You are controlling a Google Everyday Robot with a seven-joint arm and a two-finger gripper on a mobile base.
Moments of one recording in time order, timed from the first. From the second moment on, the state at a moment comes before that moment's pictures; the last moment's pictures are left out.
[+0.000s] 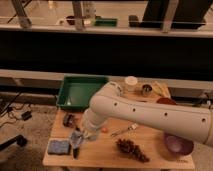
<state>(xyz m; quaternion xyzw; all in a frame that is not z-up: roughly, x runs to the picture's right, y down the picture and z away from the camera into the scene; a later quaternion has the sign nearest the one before) -0.091 0.188 0.636 -0.29 -0.28 -0.18 0.90</state>
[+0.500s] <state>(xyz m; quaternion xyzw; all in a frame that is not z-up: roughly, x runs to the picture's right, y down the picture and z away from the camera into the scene) -0.092 0.188 0.636 -0.29 -0.28 -0.18 0.90</state>
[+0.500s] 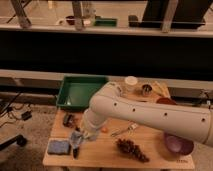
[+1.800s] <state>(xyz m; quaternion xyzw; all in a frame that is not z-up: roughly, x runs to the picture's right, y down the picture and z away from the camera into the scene) -0.072 0.104 0.720 -0.24 -0.26 -0.13 0.93</state>
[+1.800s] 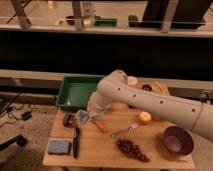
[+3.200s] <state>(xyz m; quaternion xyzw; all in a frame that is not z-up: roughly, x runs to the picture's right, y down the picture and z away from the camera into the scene) -0.079 0.038 0.784 -0.21 -0.25 -0.13 0.94</state>
